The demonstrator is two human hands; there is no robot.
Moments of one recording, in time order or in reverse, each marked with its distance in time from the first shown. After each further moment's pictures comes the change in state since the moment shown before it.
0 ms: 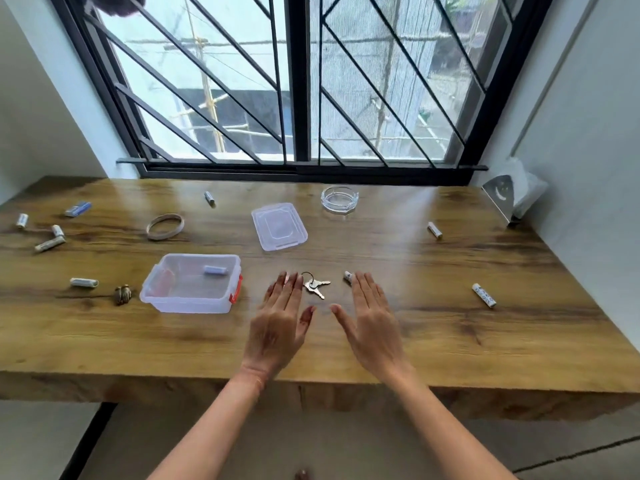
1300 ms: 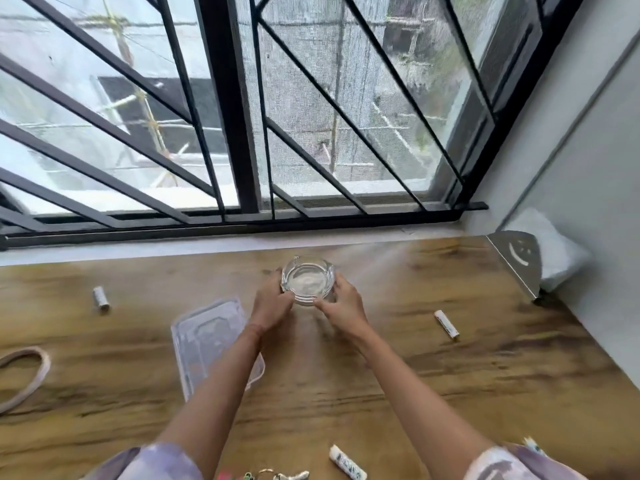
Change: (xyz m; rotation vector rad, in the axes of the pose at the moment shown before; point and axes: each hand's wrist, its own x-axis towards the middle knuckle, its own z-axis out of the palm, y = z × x) left_hand 0.308 -0.061 0.135 -0.723 -0.471 -0.517; right_hand 0.295 0.110 0.070 0.633 -0.117 0.609
